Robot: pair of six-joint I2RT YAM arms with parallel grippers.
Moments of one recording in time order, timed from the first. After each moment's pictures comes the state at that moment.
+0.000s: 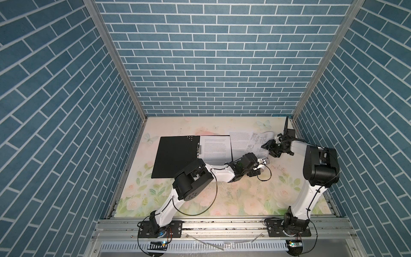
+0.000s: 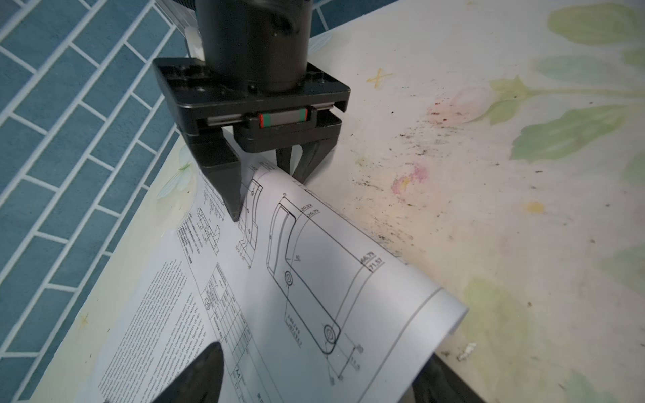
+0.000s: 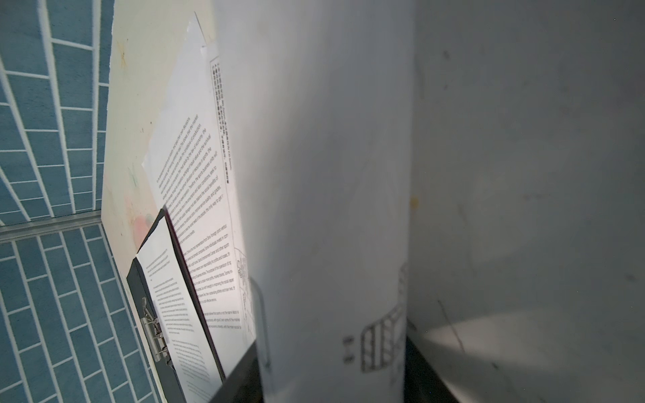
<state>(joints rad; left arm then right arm) -1.06 2.21 1.42 0.27 -0.15 0.49 -0.08 1.94 1.16 -0.32 -0.56 0.52</state>
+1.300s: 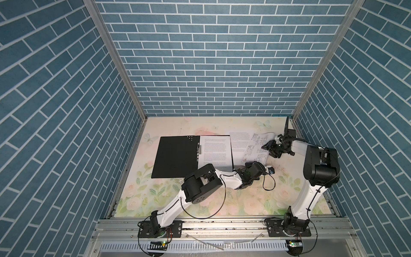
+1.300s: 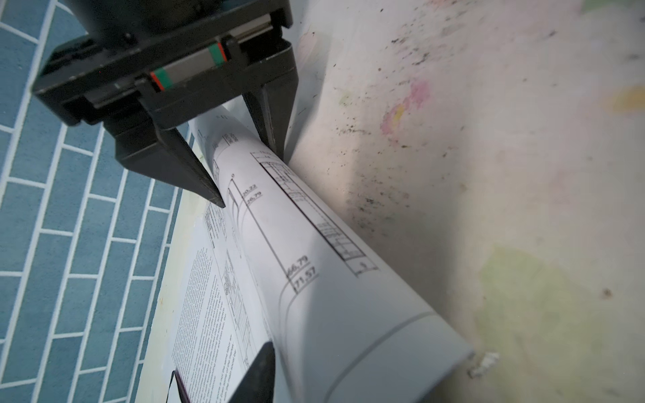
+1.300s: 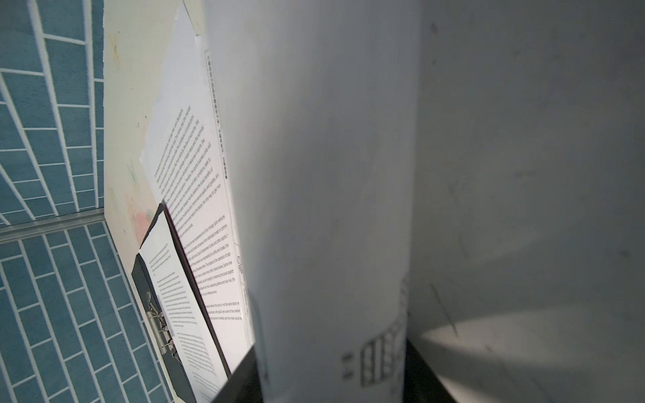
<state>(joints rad) -1.15 2.33 1.51 0.24 -0.46 0.69 -0.09 1.94 1.17 -0.36 -0.58 0.52</state>
